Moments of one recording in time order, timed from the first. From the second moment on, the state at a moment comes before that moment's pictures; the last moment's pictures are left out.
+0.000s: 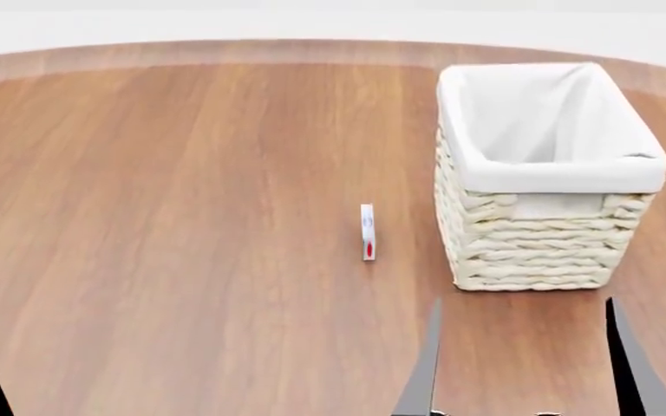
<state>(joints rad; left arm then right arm) 0.18 -0.26 0.08 0.84 -0.14 -0.04 -0.24 -0.13 0.25 -0.12 -0.90 0.02 0.23 0.26</state>
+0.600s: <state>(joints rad) 0.18 -0.27 0.09 0.82 -0.14 -0.02 -0.25 -0.13 0.27 -0.14 -0.89 0.02 0.22 0.28</state>
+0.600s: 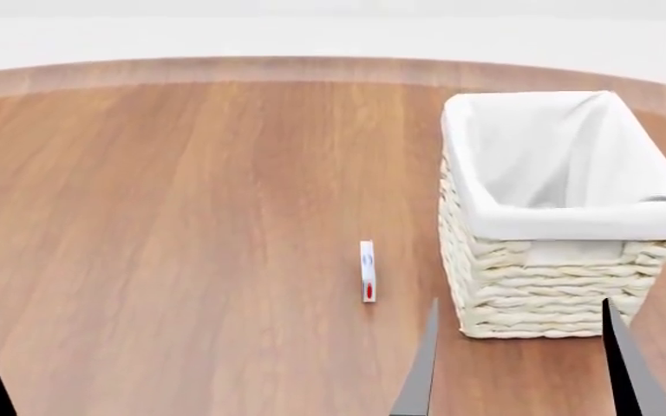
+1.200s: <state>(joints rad) 0.18 -0.29 0.10 0.81 -0.14 -0.01 -0.27 -0.13 0.29 -0.15 -0.89 0.03 0.22 0.30</state>
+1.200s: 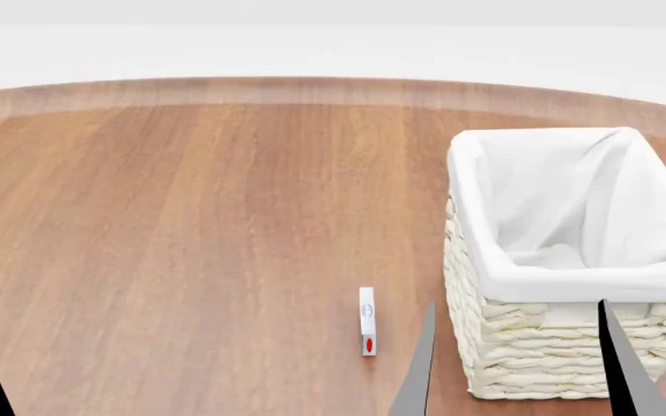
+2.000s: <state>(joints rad) 0.18 -0.31 0.11 0.78 -0.16 0.01 -0.28 -0.29 0.30 -0.15 -0.73 0.06 0.12 0.34</state>
